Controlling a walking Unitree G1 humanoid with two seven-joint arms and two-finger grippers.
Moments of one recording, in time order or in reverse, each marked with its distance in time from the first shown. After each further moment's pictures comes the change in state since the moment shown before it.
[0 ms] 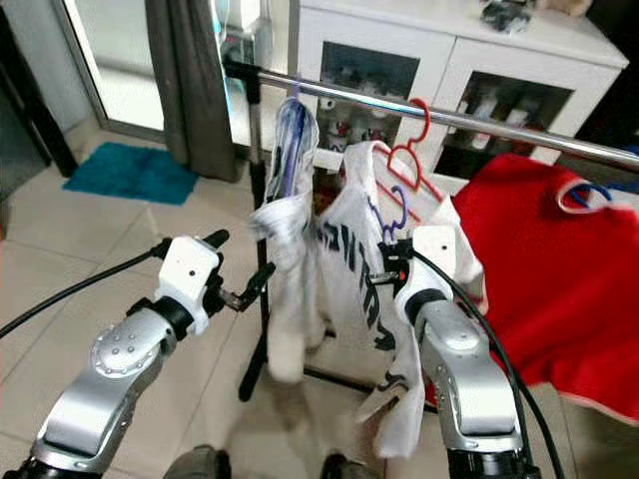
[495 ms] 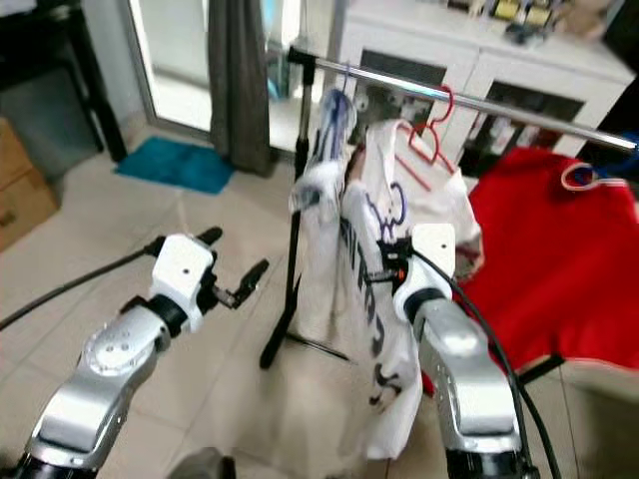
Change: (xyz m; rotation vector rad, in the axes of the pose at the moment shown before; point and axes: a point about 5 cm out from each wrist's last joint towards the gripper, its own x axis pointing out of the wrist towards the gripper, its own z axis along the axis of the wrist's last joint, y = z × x) left arm 0.001 0.003 -0.001 0.000 -0.004 0.011; right arm 0.000 -0.001 0.005 -0.007 -0.024 -0.005
